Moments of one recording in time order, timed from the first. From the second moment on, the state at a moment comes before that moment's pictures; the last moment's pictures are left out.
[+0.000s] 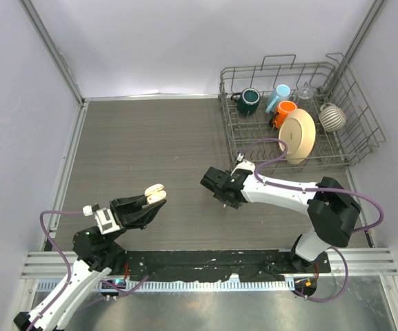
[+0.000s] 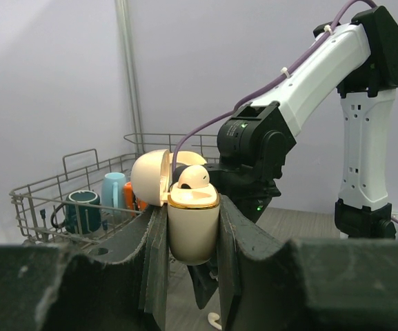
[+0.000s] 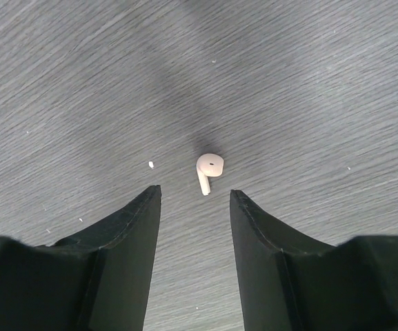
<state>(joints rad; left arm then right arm) -0.63 0.01 0.05 0.66 0.40 -0.22 0.98 1.58 1.03 -0.79 0.53 1.42</state>
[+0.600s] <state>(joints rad) -0.63 0.01 0.05 0.65 0.40 -0.21 0.95 1.65 0.99 -0.72 0.49 1.41</state>
